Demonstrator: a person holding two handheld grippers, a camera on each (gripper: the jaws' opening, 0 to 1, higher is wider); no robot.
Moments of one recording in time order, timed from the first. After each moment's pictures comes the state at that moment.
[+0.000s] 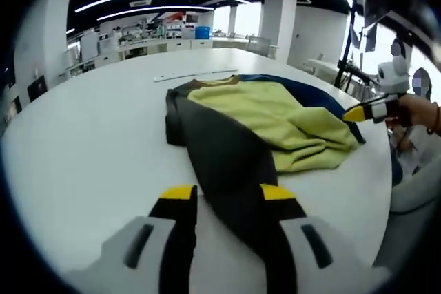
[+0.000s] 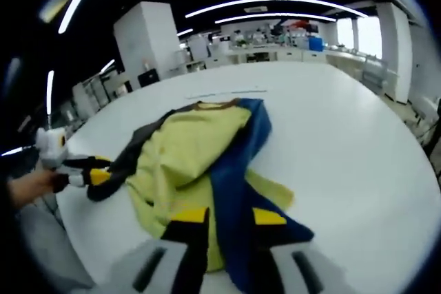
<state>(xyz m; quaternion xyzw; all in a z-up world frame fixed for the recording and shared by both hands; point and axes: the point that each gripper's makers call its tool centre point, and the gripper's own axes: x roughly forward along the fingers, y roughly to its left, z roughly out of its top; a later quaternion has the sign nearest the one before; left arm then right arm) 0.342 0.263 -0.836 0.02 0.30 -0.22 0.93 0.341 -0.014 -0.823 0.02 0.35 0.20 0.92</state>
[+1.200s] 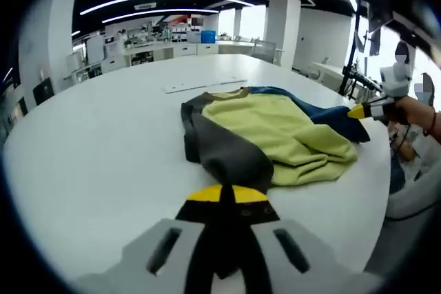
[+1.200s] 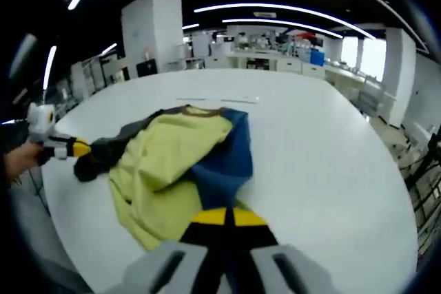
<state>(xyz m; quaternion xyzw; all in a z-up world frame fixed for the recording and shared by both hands) 0.346 0.289 -0.790 0.03 0.28 -0.21 0.94 0.368 -0.061 -0.790 -0.05 0.33 0.18 0.92</state>
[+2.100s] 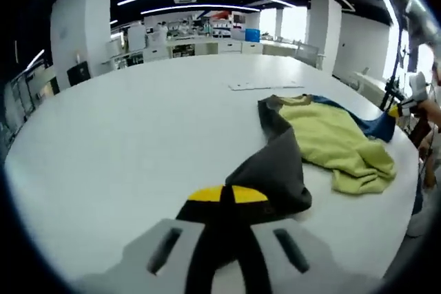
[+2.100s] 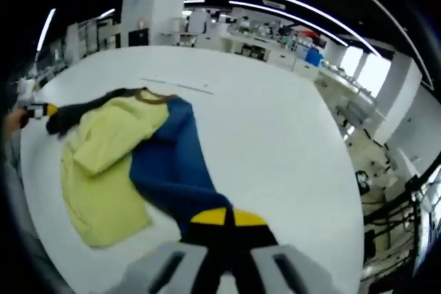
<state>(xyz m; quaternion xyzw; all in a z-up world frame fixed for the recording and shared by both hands) 0.386 0.396 -0.799 -0.01 0.30 -0.07 0.95 0.436 -0.157 -0.782 -0.16 0.38 0.14 0.90</state>
